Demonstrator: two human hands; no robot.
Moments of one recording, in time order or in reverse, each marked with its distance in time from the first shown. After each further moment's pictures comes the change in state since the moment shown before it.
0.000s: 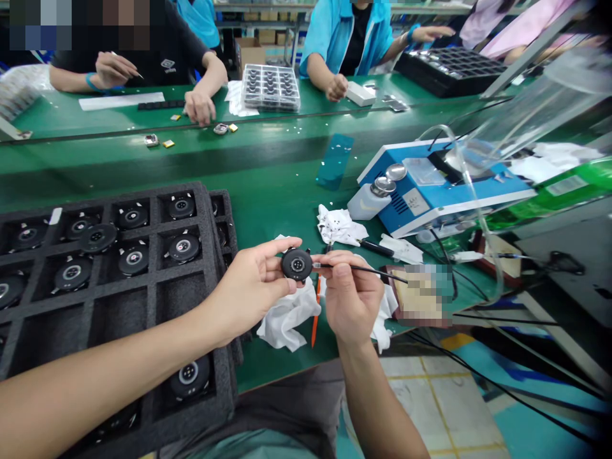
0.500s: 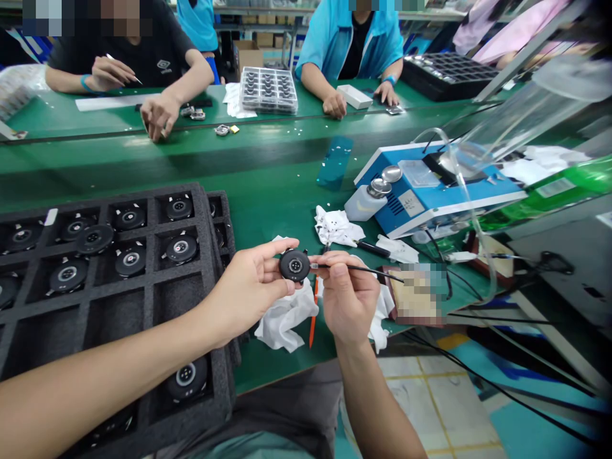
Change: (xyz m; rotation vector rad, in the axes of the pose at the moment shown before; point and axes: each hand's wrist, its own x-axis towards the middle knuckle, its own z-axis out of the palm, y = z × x) left_hand 0.001 0.001 0.000 0.016 0.007 -0.017; right_hand 0.000 0.001 -0.001 0.085 -0.014 0.017
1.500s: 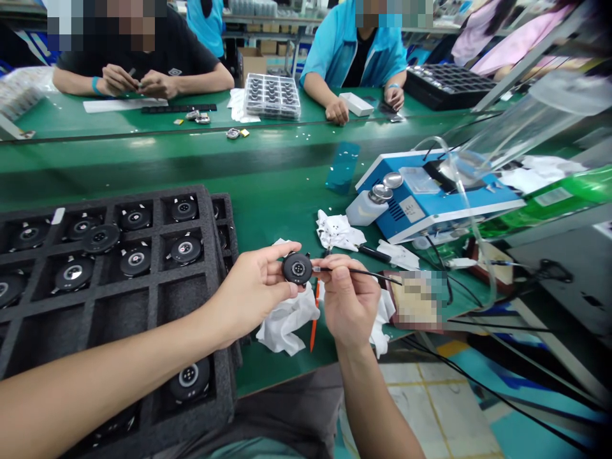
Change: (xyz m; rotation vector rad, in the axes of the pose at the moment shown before) left_hand 0.000 0.000 0.001 -0.003 0.010 -0.014; right_hand -0.001 0.001 0.001 -0.017 0.022 0.039
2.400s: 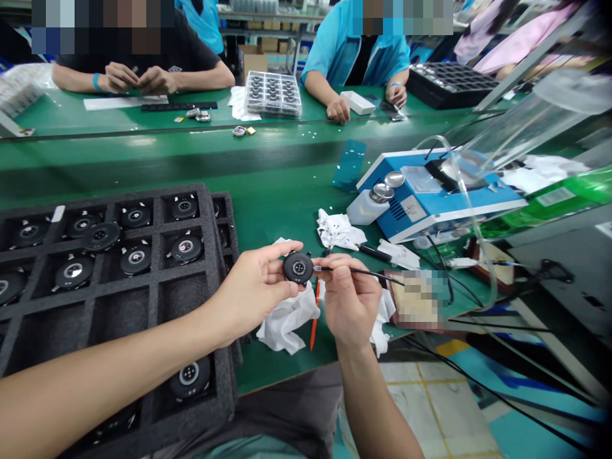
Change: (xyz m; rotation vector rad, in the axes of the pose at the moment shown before) left_hand 0.000 -0.001 -0.001 0.002 -0.009 0.016; right_hand 0.000 -0.002 0.001 -0.004 0.011 0.002
